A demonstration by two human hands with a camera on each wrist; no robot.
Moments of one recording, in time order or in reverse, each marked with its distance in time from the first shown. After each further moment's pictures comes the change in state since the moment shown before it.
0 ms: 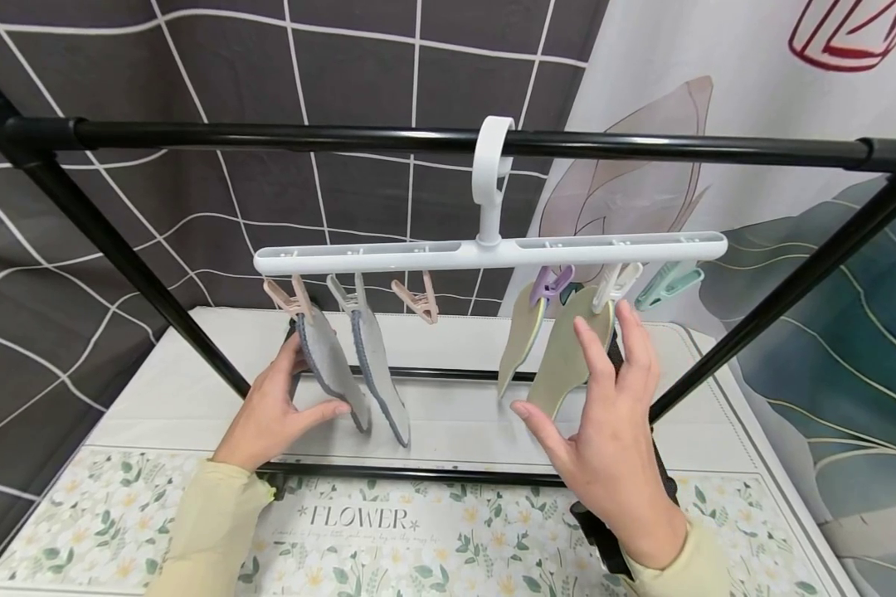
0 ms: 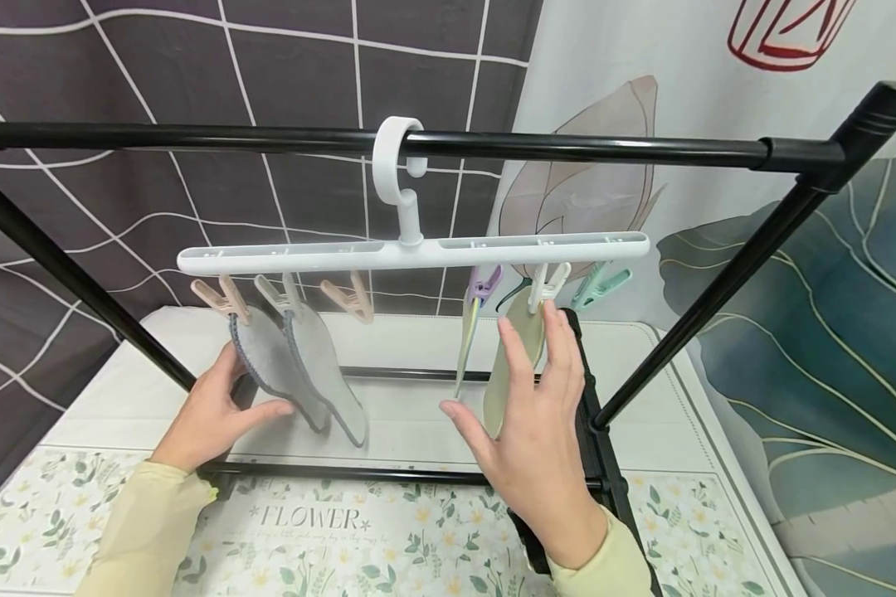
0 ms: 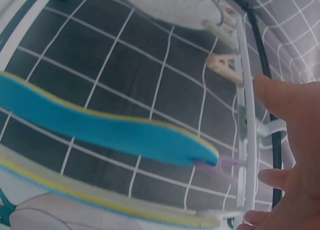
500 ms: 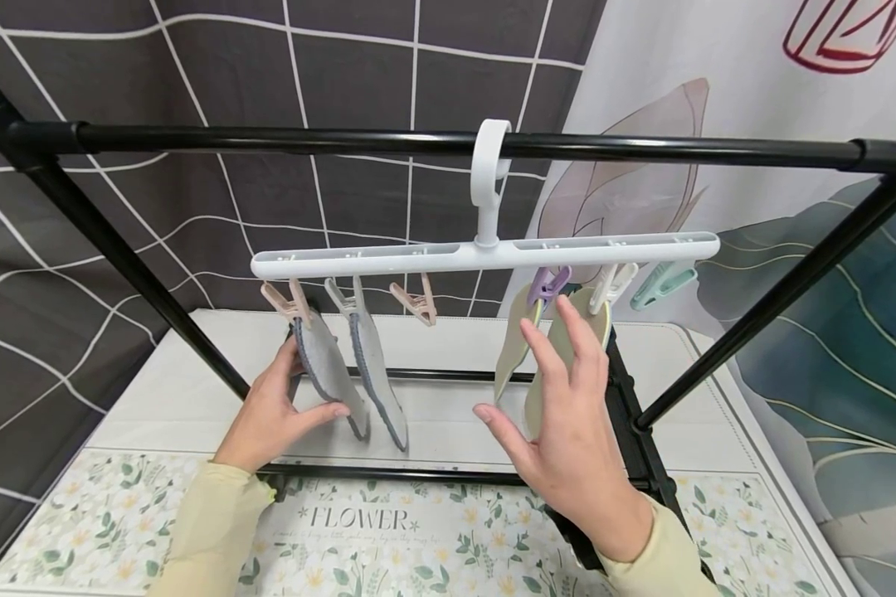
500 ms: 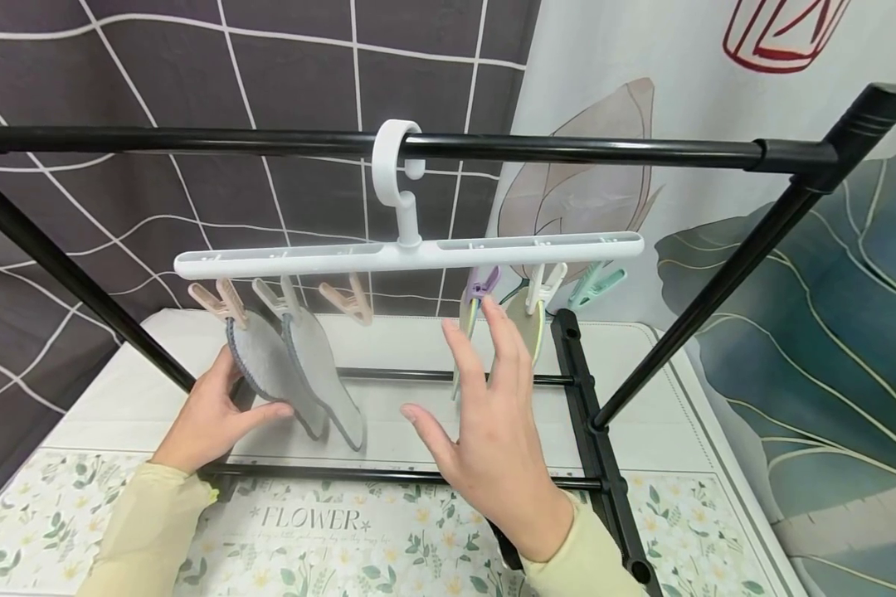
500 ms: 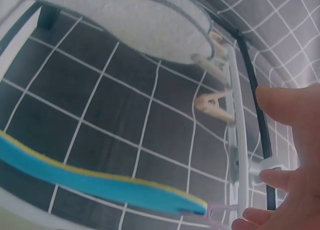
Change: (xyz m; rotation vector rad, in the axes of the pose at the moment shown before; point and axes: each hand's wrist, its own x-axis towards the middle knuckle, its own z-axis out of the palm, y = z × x) left_hand 0.000 0.001 0.001 -0.020 0.028 0.012; right_hand 0.012 -0.025 0.012 0.085 -0.091 -0.032
